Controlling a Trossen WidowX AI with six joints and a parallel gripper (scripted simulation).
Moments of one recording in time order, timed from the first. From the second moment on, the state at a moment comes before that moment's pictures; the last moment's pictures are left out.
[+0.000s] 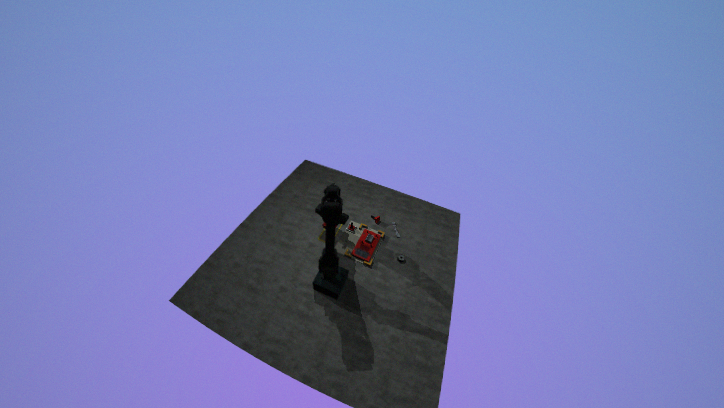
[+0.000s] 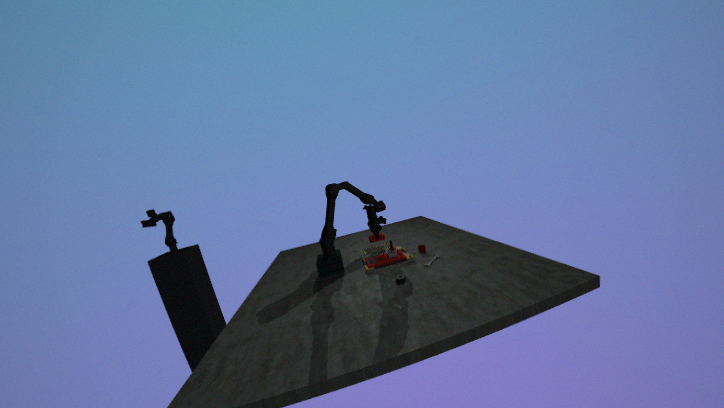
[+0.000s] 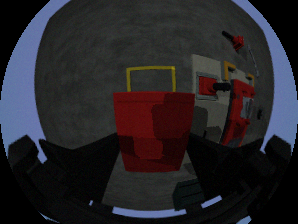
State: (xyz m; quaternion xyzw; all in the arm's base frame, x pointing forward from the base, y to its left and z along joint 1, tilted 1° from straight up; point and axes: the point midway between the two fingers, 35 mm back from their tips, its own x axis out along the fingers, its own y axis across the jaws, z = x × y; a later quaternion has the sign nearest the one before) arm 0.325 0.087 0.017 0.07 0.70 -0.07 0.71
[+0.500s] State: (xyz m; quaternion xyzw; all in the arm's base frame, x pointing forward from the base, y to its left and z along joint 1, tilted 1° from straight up) arm 0.324 0.086 0.005 0.07 0.70 -0.07 0.71
